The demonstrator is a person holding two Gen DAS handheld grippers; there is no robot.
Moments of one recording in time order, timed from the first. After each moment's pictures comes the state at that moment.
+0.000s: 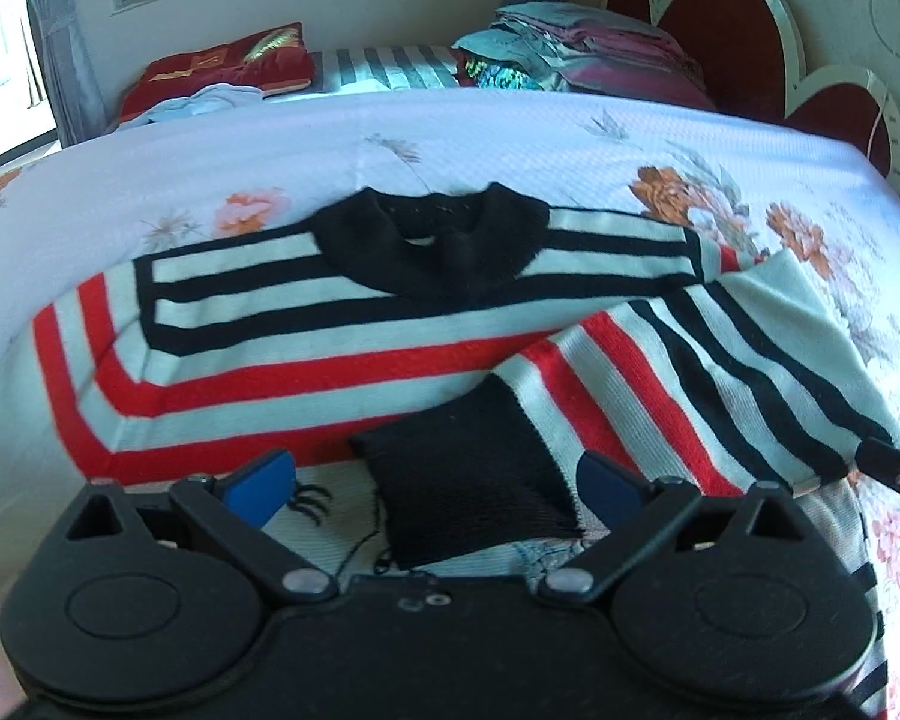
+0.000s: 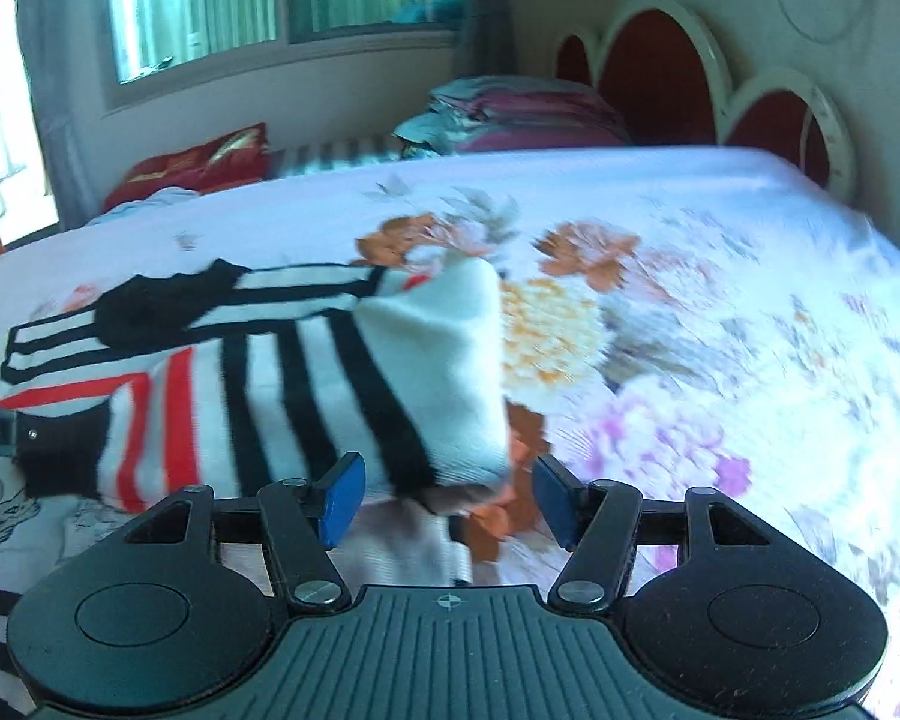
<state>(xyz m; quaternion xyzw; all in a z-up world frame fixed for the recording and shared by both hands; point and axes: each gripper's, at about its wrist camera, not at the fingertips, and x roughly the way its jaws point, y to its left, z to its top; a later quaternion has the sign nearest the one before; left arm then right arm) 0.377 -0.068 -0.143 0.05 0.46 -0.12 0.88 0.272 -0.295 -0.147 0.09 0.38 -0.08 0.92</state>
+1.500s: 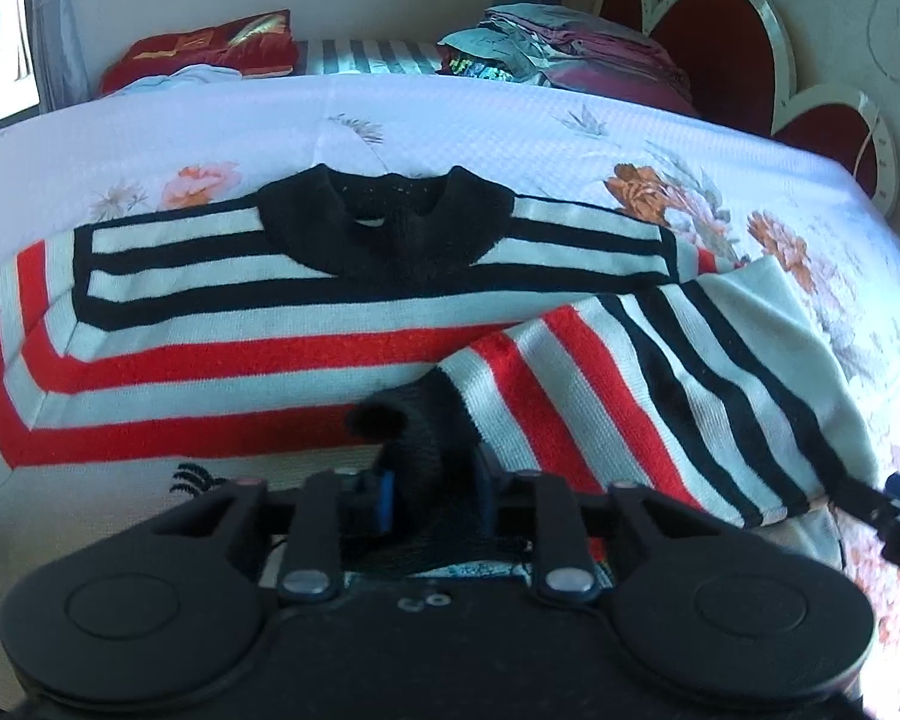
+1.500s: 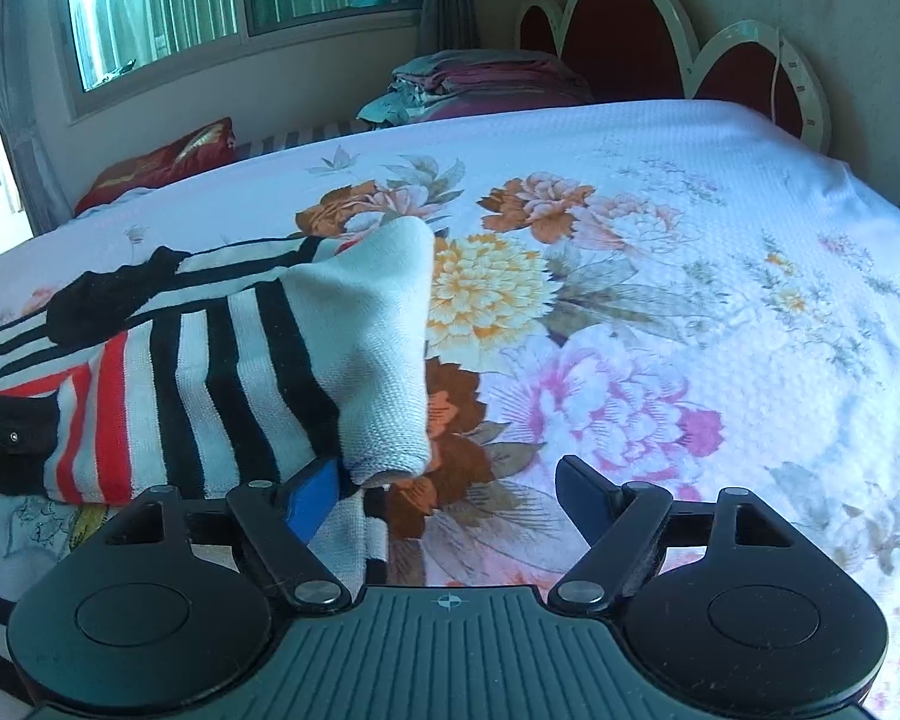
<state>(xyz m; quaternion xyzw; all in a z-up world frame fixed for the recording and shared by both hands) 0.382 -0.081 -0.161 0.00 0.45 -0.14 0.88 0.270 -0.324 -0.168 0.12 0.40 -0.09 0.91</state>
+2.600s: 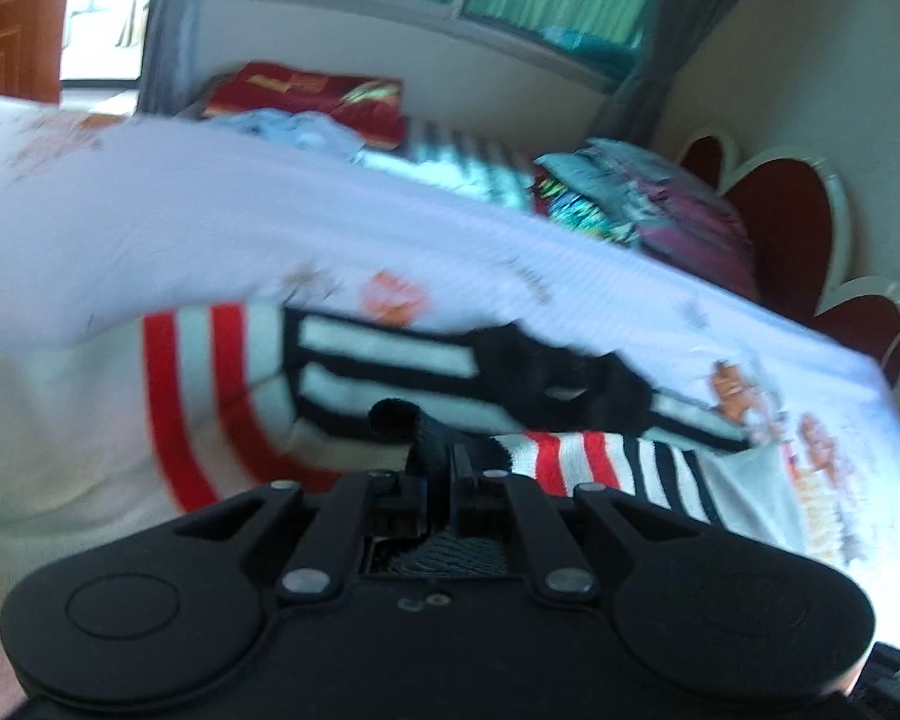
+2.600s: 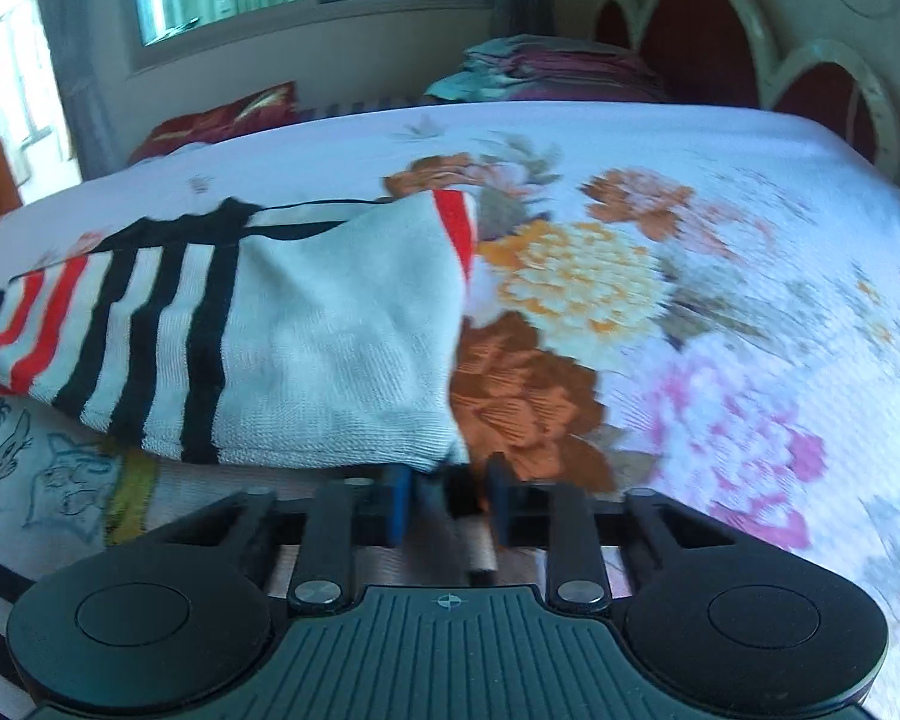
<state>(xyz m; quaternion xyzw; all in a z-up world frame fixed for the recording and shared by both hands) 0.406 0.036 -0.129 -0.12 0.39 -0.07 0.91 0.293 -0.289 -0.180 0.08 0.41 -0.03 0.91</state>
